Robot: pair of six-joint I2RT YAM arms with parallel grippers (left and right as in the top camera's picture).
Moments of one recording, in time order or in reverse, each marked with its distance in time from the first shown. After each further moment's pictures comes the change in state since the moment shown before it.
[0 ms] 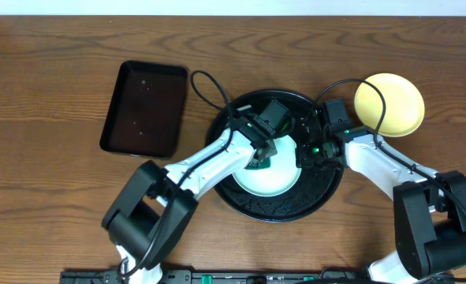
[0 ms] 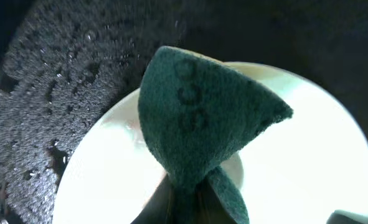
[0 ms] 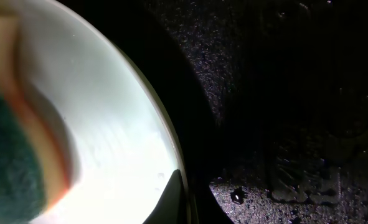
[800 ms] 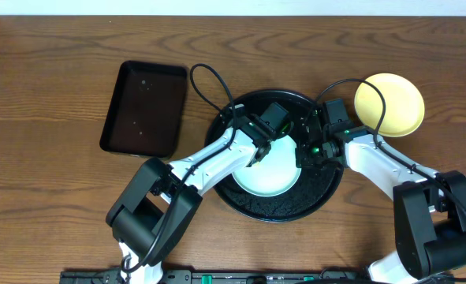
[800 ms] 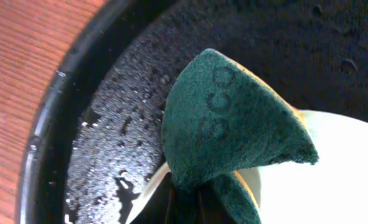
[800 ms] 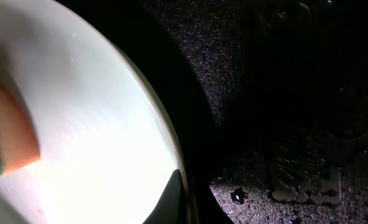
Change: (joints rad) left arm 0.005 0.020 0.010 -0.071 -0.203 0.002; right arm 0.000 0.000 0.000 0.001 -0.001 0.000
